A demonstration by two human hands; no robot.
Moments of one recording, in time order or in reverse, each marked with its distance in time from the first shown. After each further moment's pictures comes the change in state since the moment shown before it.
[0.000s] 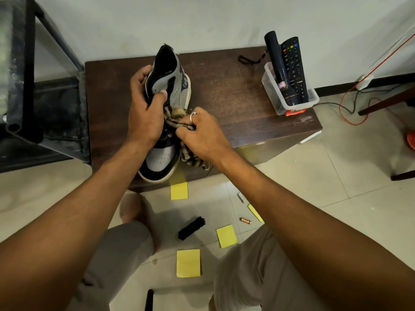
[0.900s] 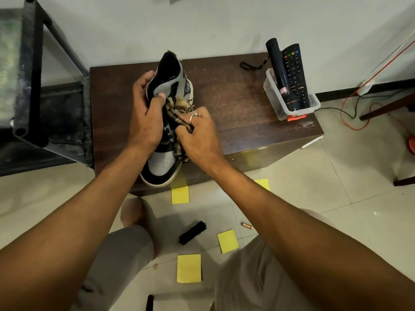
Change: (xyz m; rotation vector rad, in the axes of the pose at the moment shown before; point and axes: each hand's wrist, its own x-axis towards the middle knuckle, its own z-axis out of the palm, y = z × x) left_hand 0.003 -0.004 -0.004 -0.065 -0.006 0.012; right_hand 0.003 -0.004 0.019 0.083 0.175 -0.030
